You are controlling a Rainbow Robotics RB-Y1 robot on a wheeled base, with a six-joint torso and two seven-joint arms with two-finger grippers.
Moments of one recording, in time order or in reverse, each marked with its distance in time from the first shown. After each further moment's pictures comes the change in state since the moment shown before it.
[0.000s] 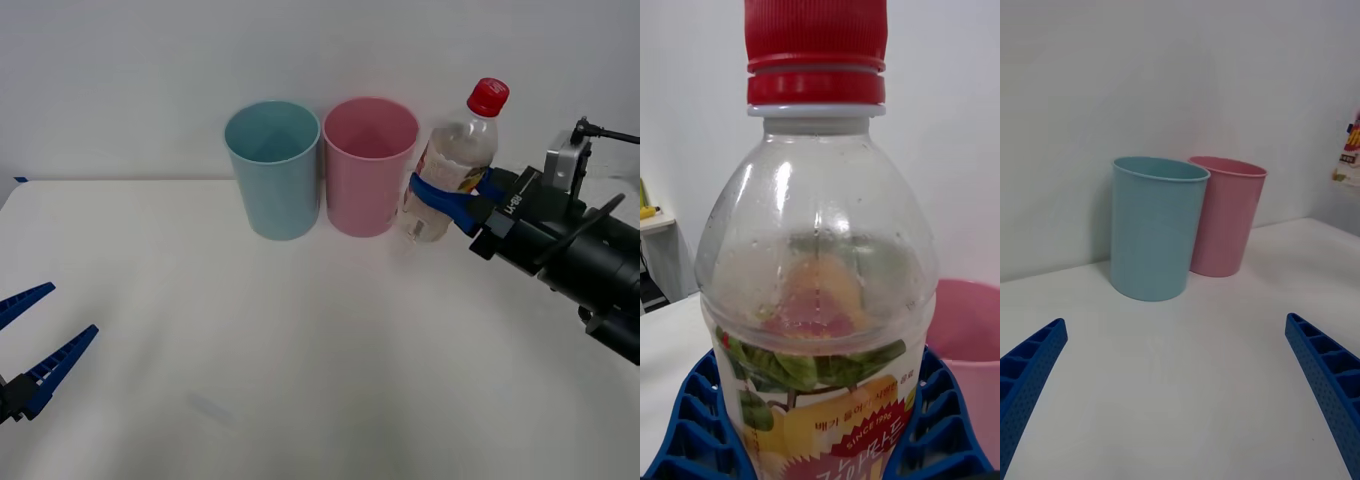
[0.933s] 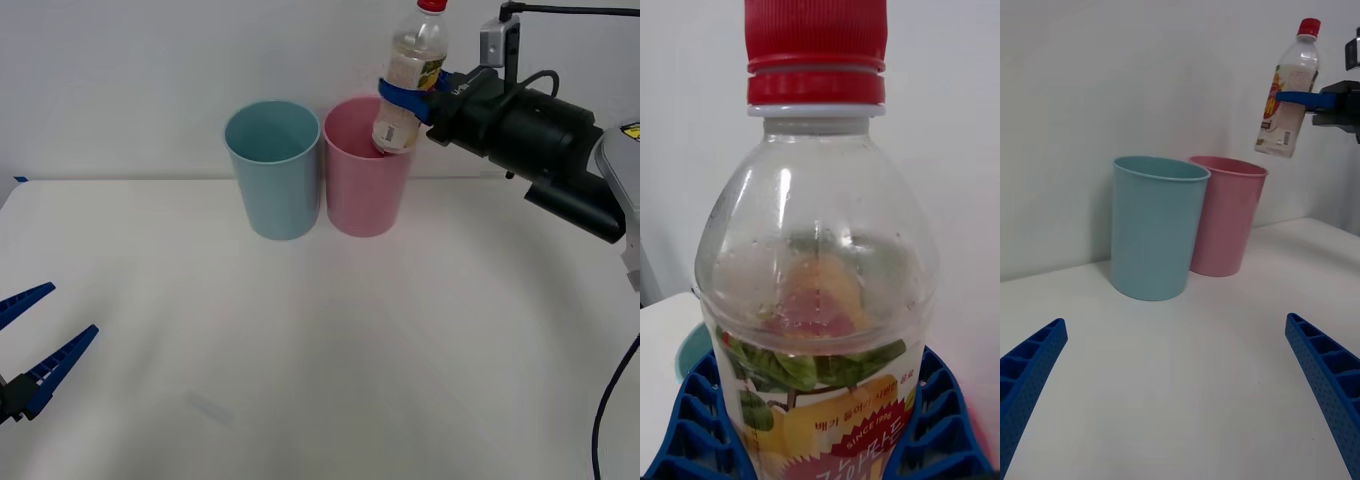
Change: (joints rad) right arm -0.544 0.035 0.081 0.511 0.155 0.002 -0.103; left arm 0.000 0.000 0.000 0.000 0.000 0.000 0.000
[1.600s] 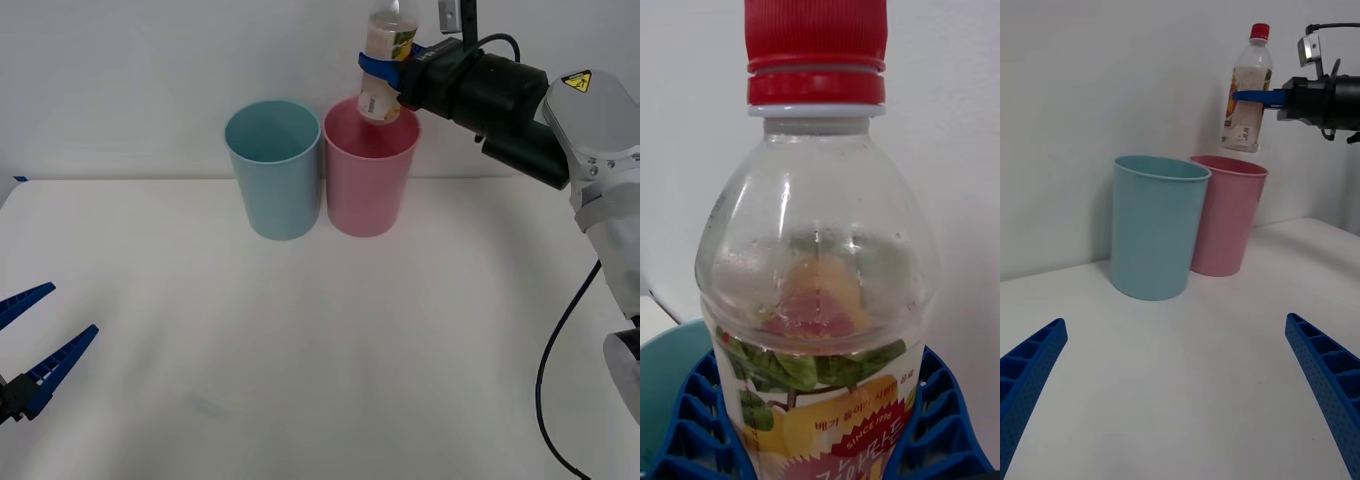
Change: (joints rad) right arm -0.261 0.096 0.000 0.355 0.104 0.027 0.027; left arm 0.000 0.000 0.000 0.000 0.000 0.000 0.000
